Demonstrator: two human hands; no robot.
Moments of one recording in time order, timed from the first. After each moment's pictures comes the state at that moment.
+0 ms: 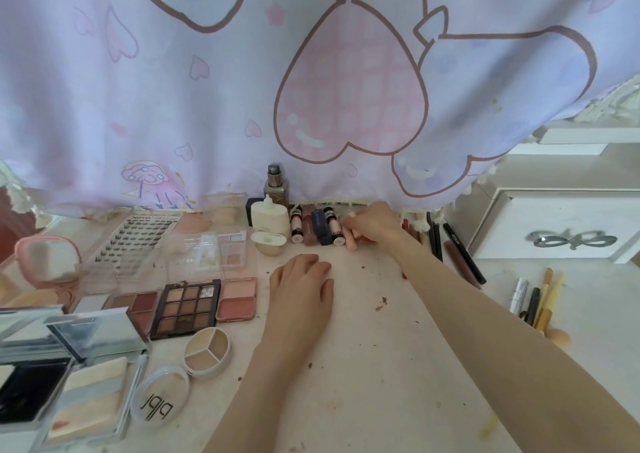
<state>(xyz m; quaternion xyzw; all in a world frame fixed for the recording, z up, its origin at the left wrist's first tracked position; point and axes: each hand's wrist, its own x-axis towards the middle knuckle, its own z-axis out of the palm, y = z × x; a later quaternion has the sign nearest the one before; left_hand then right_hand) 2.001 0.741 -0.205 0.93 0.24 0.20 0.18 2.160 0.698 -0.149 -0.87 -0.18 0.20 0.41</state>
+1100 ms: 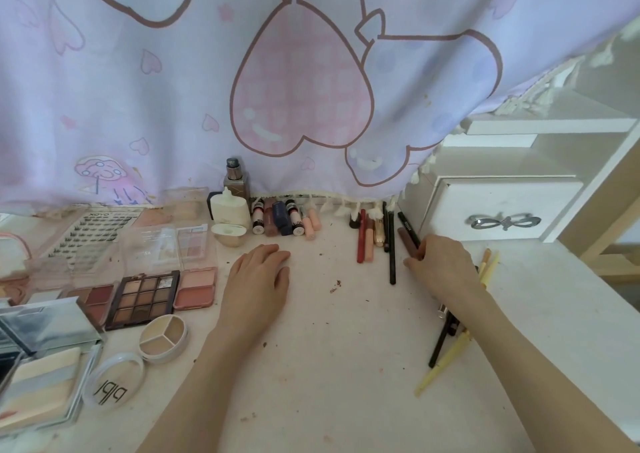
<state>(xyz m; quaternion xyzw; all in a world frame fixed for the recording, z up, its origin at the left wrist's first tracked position) 1.997 0.743 -0.208 0.94 0.22 0.20 0.17 2.144 0.540 -0.156 -0.98 -0.16 0.02 0.15</state>
